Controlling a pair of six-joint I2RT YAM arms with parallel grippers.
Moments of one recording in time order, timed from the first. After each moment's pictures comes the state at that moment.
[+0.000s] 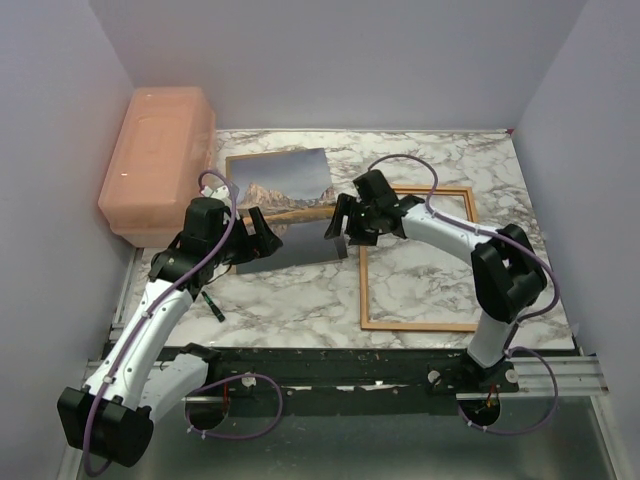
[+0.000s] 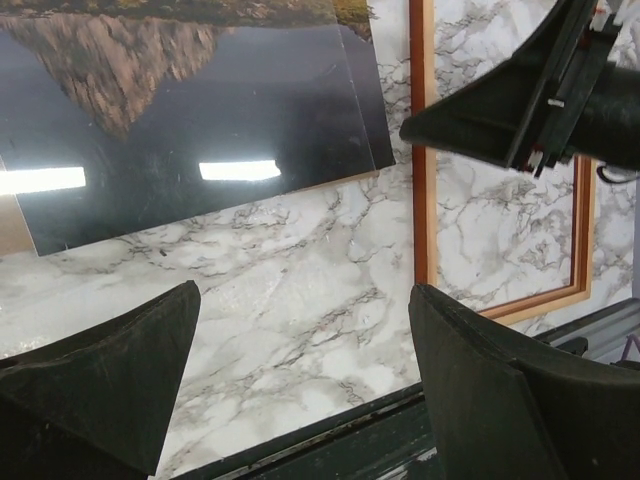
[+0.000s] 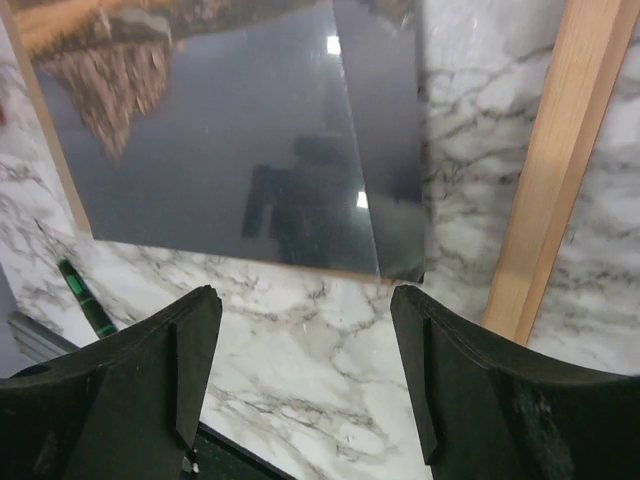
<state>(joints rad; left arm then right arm) -0.30 0.92 0.86 -0.57 0.22 -0.56 0.65 1.77 1.25 -0.38 -0.11 0.75</state>
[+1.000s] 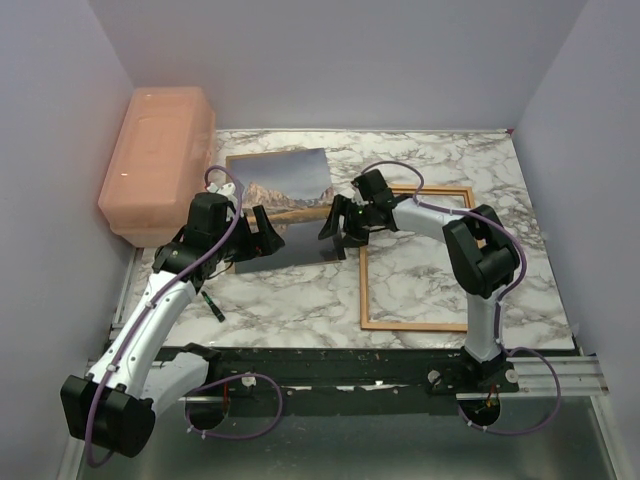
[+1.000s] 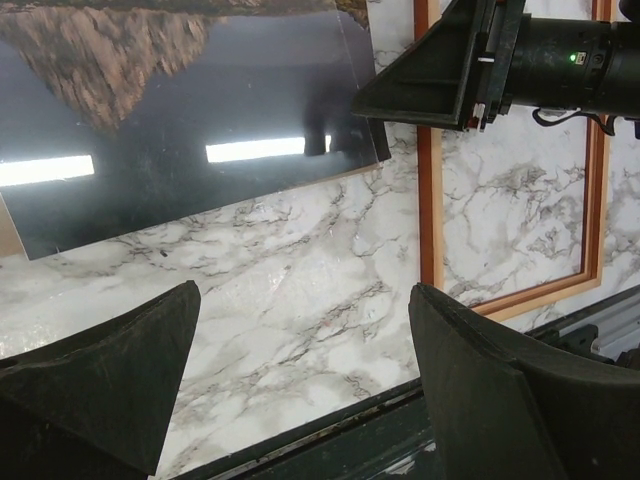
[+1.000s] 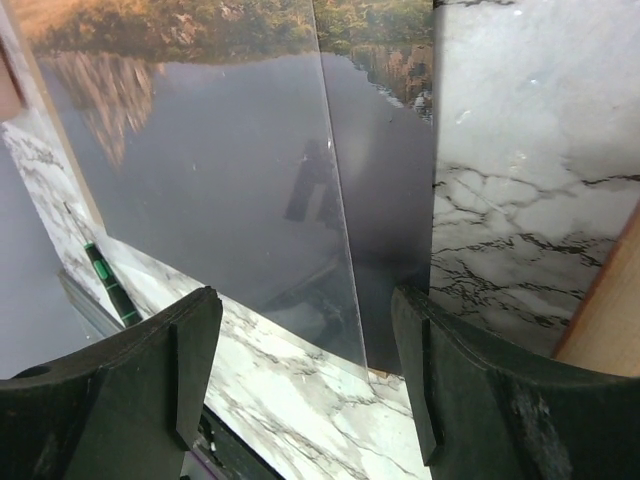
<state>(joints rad) -0.30 0.98 0.89 -0.59 0.24 -0.52 0.54 2.02 1.32 -0.23 -0.40 0.73</state>
